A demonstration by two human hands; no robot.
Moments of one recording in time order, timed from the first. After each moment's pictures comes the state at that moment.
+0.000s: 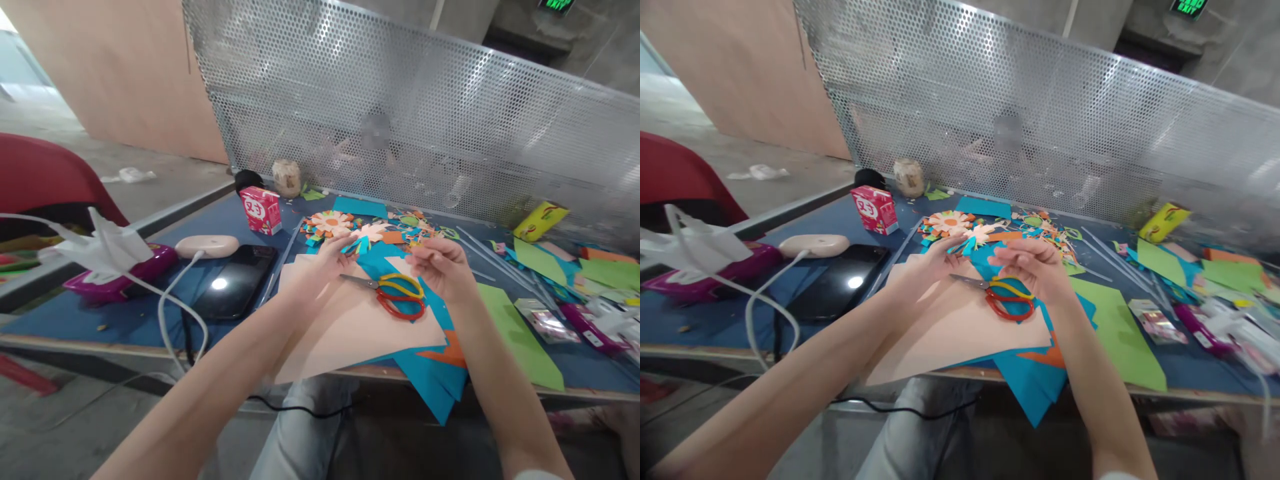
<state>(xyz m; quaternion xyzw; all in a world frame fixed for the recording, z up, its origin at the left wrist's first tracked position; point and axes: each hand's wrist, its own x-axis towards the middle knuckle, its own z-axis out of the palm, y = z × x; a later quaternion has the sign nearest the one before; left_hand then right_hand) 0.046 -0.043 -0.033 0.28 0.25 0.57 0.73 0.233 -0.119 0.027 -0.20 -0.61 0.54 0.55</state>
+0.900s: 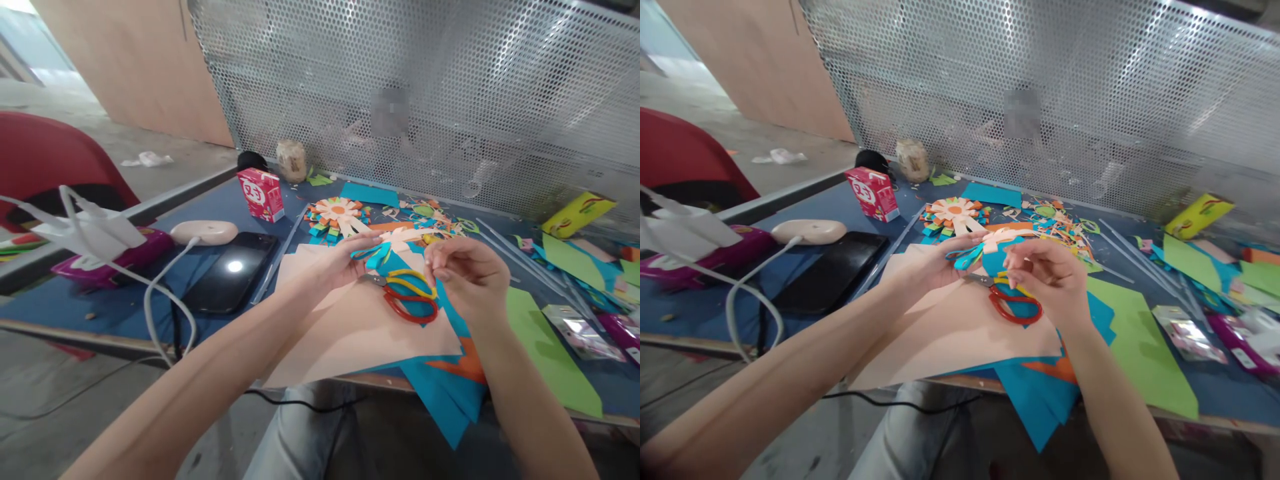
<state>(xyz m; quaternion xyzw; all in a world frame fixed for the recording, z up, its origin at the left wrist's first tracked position) 0.049 -0.067 -0.026 0.31 0.21 0.46 0.81 0.228 -0.130 0.017 -0.19 -0.70 0.34 0.59</state>
